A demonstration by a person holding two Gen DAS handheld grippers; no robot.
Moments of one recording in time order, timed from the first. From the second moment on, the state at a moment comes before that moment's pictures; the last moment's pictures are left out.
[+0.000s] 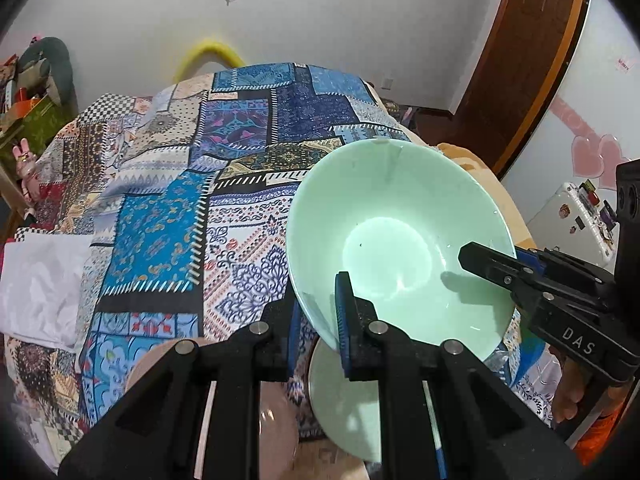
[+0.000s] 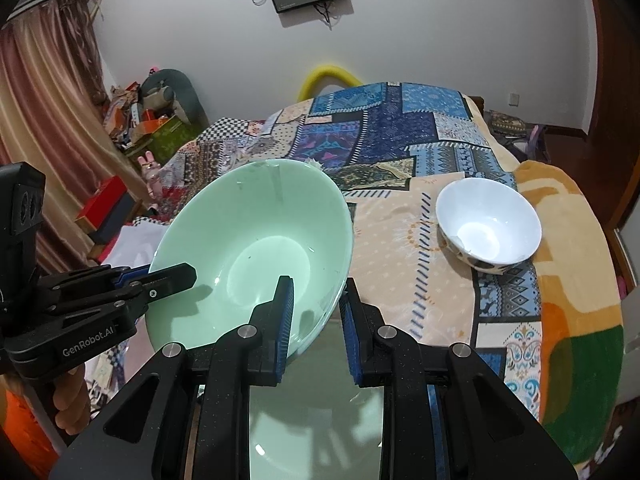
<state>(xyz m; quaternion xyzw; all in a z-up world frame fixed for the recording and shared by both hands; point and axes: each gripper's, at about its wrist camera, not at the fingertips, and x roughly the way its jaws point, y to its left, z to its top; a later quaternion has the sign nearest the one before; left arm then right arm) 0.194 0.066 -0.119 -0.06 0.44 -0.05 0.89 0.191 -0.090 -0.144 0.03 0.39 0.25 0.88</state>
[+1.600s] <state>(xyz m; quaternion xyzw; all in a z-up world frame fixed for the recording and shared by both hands) 0.081 0.181 -0.191 -0.13 0.49 0.05 0.86 0.134 0.029 -0.214 0.00 0.47 0.35 0.81</state>
